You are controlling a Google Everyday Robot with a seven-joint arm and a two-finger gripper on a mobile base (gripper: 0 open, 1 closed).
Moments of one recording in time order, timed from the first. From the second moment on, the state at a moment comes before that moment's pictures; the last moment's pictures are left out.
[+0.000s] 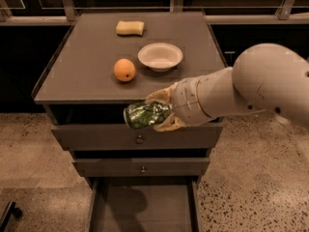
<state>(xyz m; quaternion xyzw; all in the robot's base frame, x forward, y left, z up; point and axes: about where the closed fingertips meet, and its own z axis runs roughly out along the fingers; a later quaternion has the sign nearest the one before) 0.480 -0.017 0.864 -0.80 0.42 -0.03 0.42</state>
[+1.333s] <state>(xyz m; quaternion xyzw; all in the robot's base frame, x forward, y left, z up) 0.567 -0.127 0.944 -0.76 0.50 -0.09 0.40</state>
